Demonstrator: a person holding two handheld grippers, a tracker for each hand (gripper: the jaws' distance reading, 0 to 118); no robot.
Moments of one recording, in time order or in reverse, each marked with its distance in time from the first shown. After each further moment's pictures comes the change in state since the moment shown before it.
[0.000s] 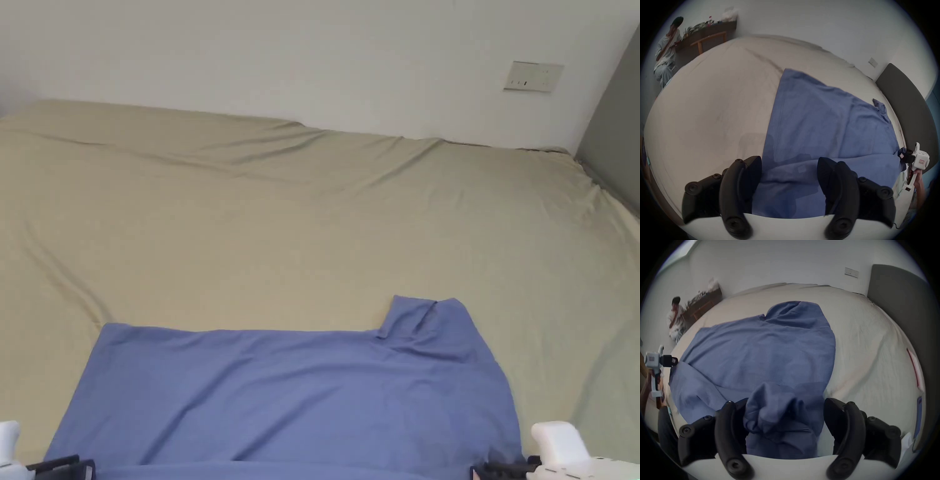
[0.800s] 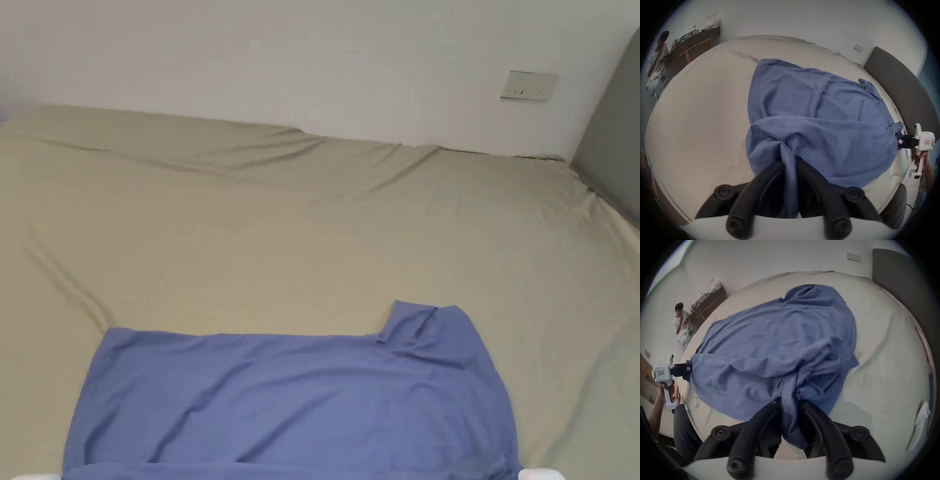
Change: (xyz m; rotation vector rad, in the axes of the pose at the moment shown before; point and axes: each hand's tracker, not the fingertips) left arm 0.019 -0.048 0.005 -0.007 -0.032 -0.140; right arm -0.036 -0.029 0.022 -0.082 0.142 -0.124
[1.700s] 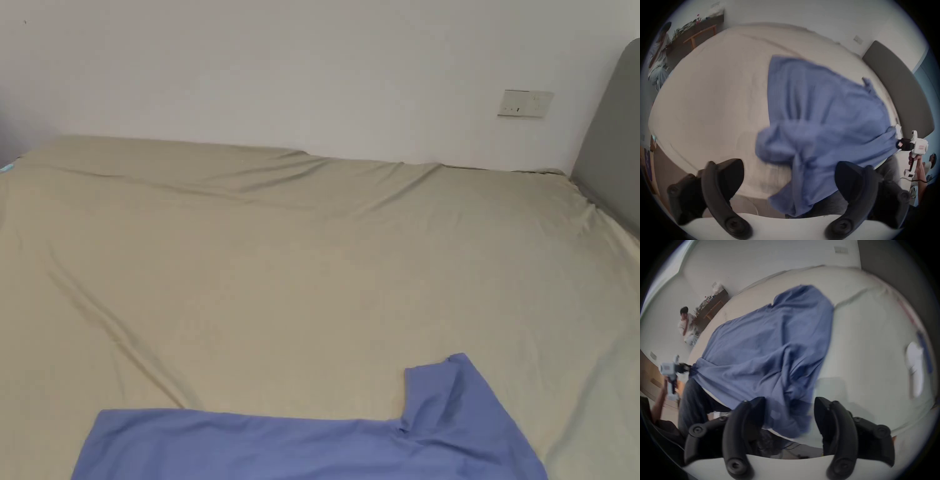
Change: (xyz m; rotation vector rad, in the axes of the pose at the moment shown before) left arm -0.039 -0.060 0.109 -0.115 -0.030 0.013; right arm 0.025 -0.122 0.109 0.003 0.000 -0.025
